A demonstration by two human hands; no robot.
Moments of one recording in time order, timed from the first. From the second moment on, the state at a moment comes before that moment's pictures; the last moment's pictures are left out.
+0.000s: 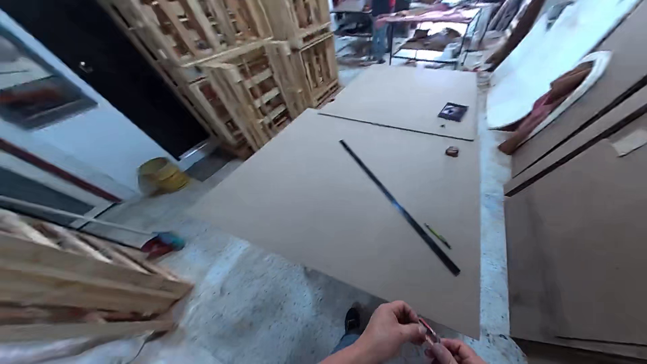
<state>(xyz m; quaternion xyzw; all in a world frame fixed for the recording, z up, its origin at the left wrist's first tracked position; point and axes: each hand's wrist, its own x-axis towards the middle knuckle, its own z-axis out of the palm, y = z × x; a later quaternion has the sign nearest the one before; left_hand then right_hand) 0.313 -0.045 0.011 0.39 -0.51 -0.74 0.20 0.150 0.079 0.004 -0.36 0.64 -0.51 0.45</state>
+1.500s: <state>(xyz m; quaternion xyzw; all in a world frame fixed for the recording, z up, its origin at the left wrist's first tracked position) 0.434 -0.087 -0.030 0.61 -0.45 -0.57 0.31 0.209 -0.136 -0.075 -0.74 0.39 -0.26 0.48</state>
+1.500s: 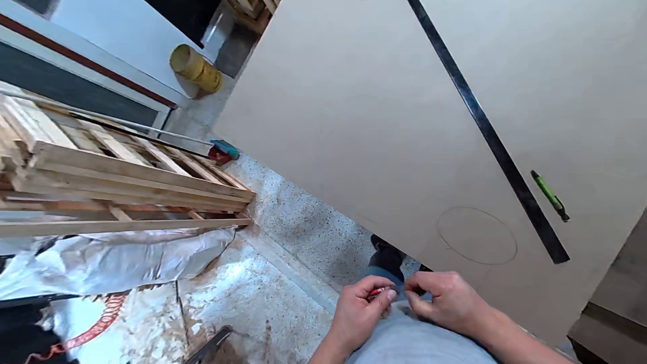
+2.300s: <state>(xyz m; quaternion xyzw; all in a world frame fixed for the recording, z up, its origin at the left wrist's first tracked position) 0.528 -0.238 -0.240 0.75 -0.64 -0.08 0.14 0.115 -0.287 -0.272 -0.82 0.55 -0.09 0.14</state>
